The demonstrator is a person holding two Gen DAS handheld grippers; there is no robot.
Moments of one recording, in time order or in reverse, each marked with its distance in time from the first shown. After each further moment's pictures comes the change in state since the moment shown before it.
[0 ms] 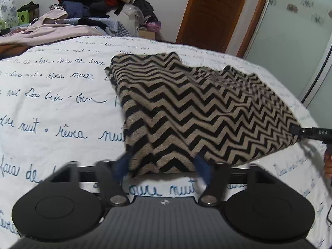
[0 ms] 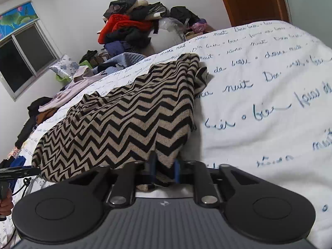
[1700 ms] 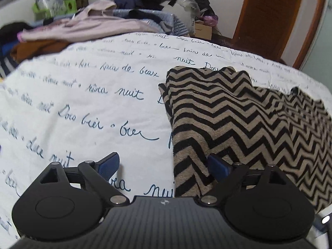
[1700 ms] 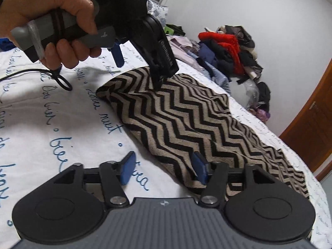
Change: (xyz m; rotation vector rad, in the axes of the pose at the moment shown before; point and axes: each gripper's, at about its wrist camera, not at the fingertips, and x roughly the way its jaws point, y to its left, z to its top) left arm 0.045 0.023 0.069 -0.118 0.056 0.310; right arm 0.074 0.272 -0.126 -1.032 -0.068 -0.096
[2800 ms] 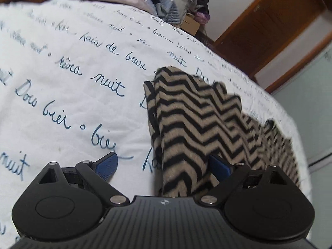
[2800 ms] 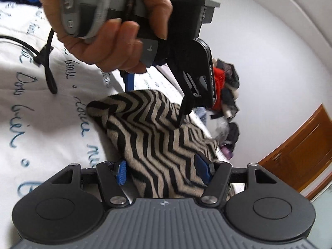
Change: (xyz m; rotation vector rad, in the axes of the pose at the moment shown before) left arm 0.049 0.044 0.031 -0.304 0.125 -0.345; right arm 0.050 0.065 0.036 -0.305 -0.091 -0.251
